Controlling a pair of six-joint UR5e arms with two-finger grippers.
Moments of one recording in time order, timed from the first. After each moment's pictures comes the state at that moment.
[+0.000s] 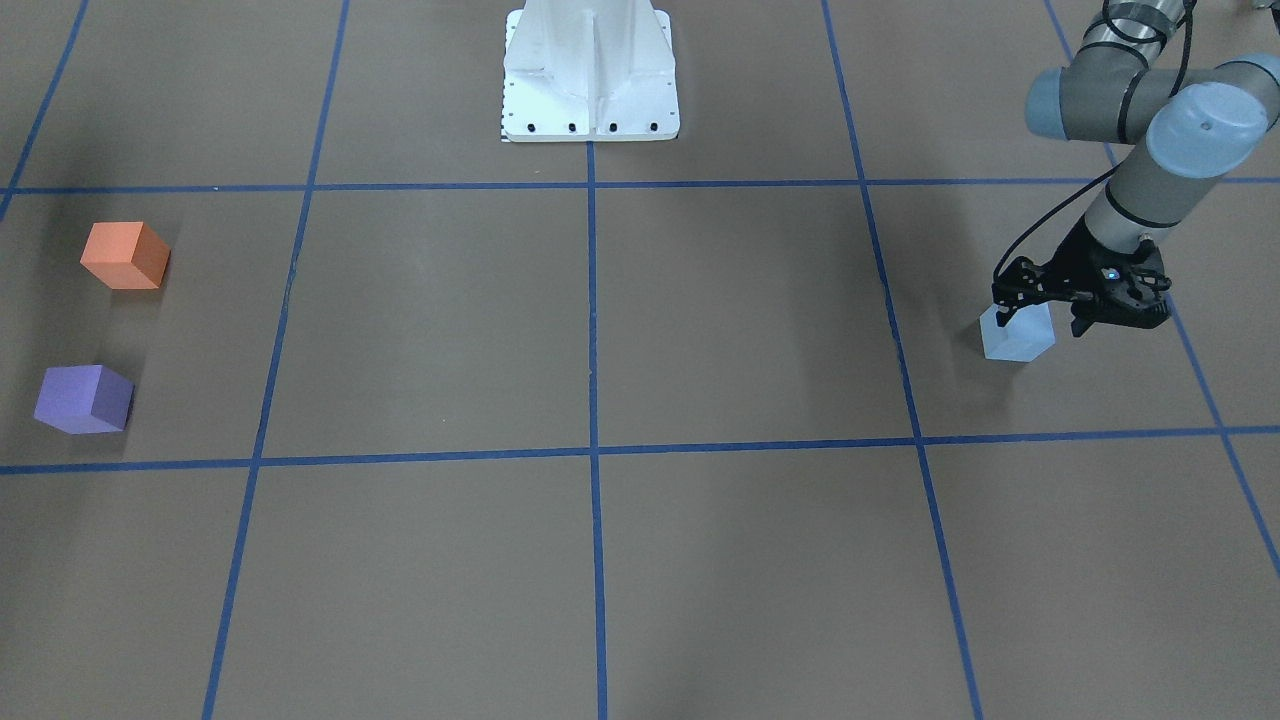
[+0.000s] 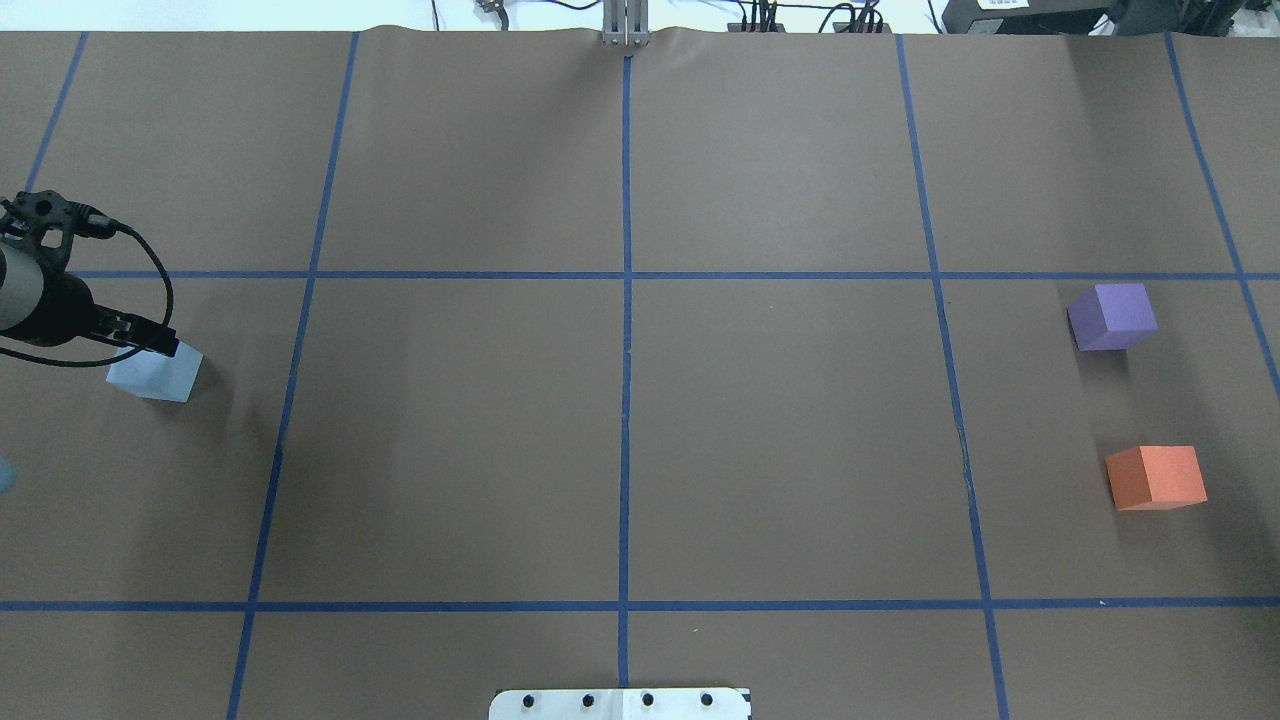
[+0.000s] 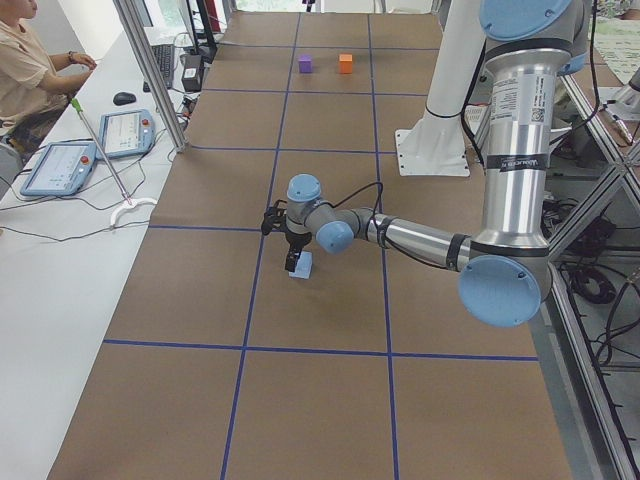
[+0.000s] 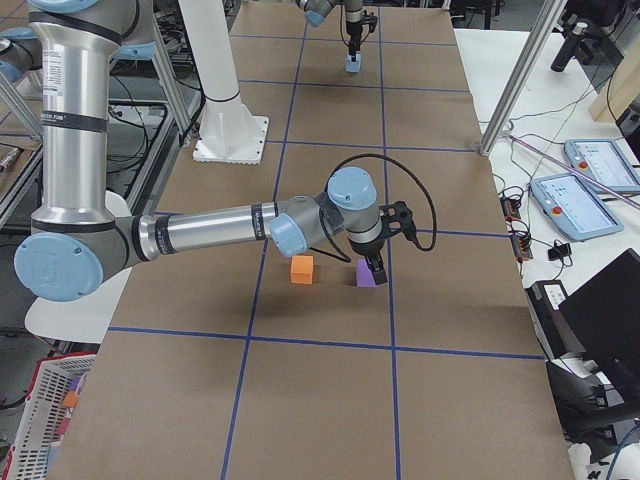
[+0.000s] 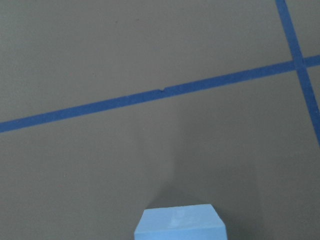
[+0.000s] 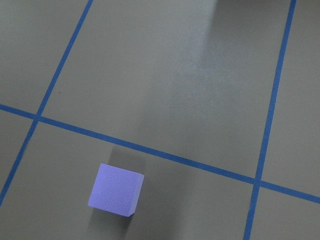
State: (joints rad) left arm -0.90 -1.57 -1.72 -2.07 -2.05 -0.67; right arm 1.45 -1.66 1.83 -1.23 2.35 0.18
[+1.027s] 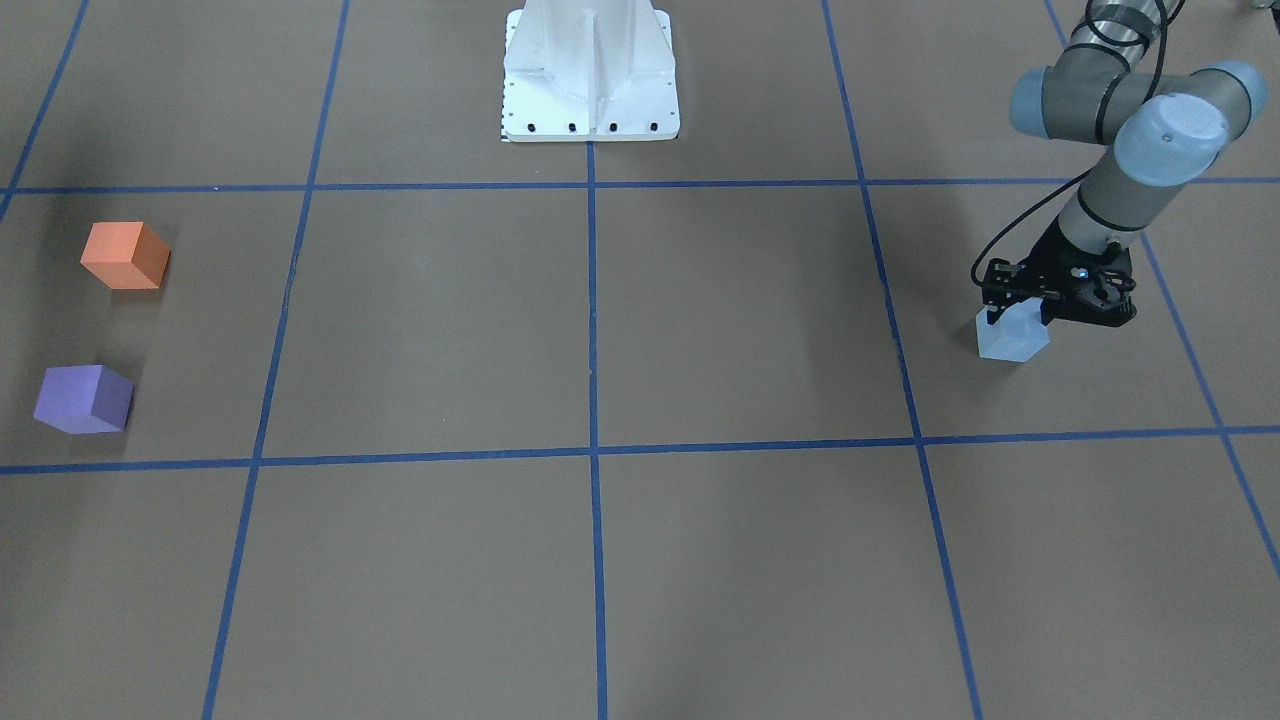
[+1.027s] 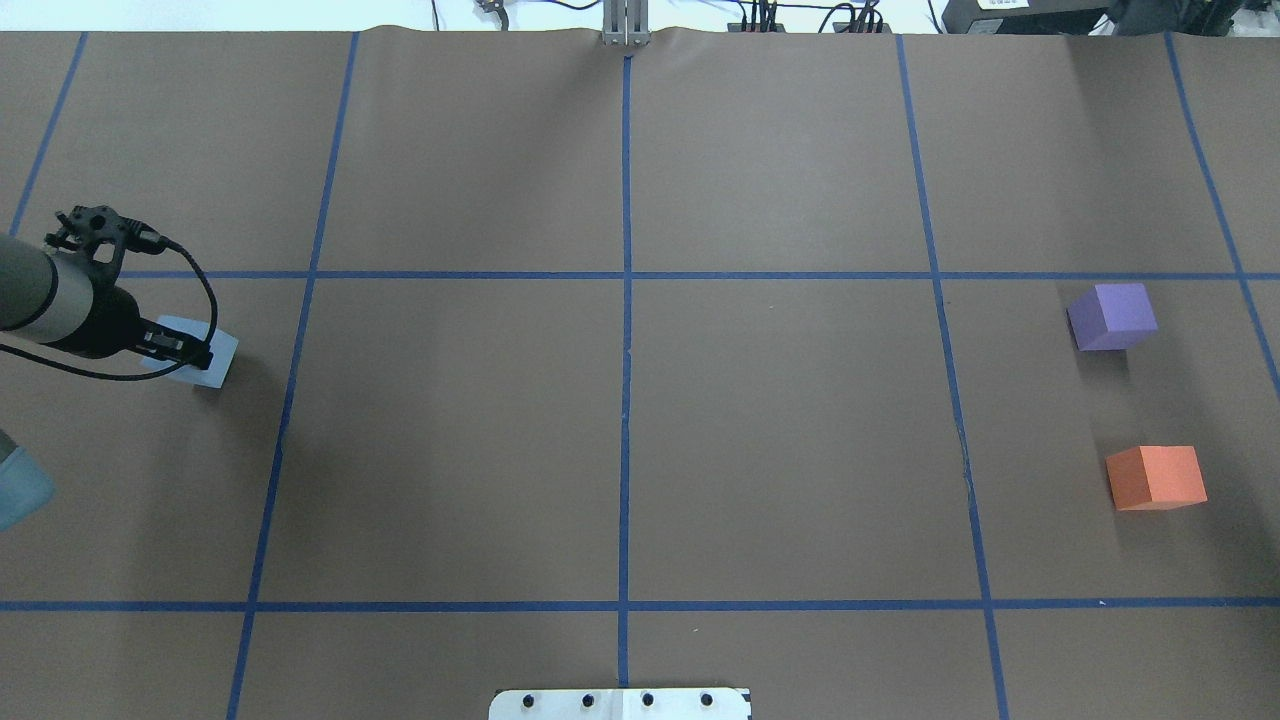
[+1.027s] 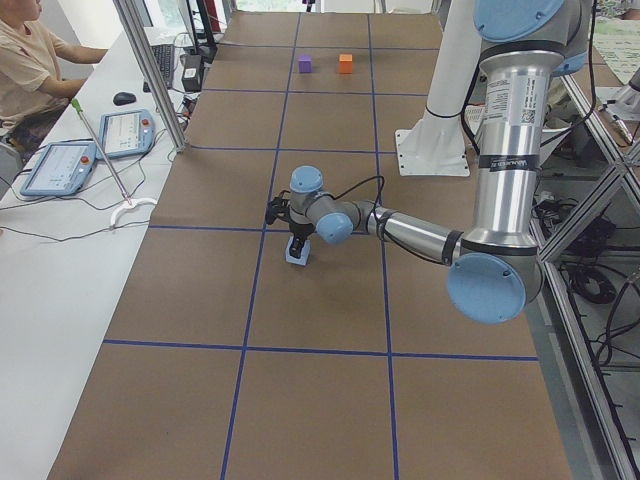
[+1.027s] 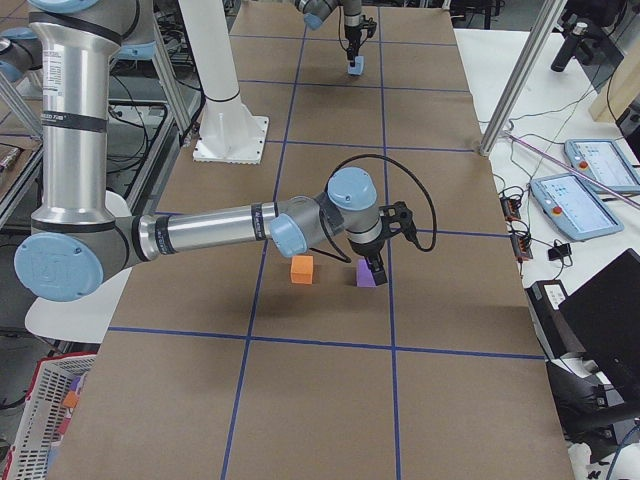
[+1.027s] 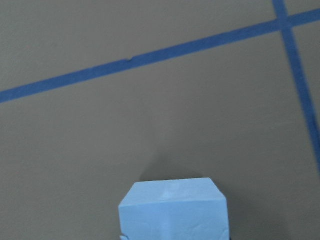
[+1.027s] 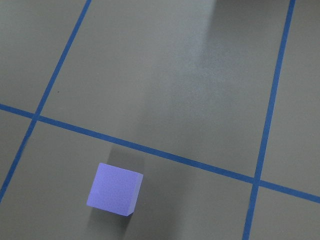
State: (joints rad) left arm -0.86 -1.64 -1.76 -2.03 -2.06 -0.68; right arm 1.45 -1.66 1.83 -1.23 2.35 0.18
